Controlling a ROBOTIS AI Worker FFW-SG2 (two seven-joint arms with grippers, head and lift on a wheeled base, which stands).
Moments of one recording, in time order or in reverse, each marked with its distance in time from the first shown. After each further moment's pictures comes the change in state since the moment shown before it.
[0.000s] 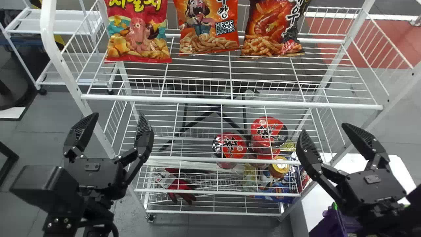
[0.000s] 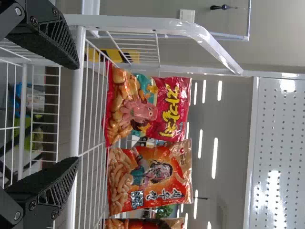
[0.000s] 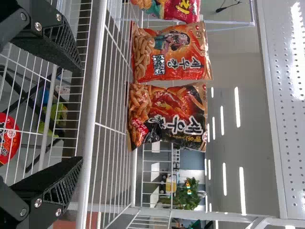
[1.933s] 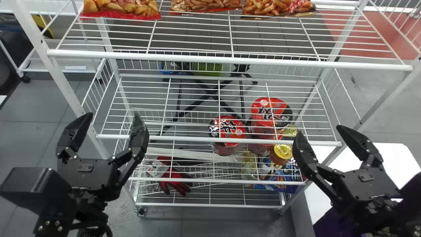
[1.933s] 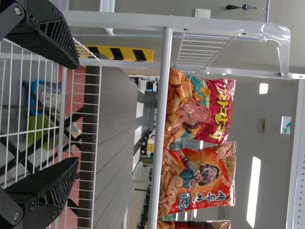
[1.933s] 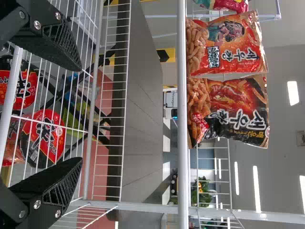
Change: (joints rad) left arm 0.003 -0.001 -0.002 0.002 0.012 -0.012 -0.006; right arm -0.011 0.000 -0.019 -0.014 -0.019 0.069 0.009
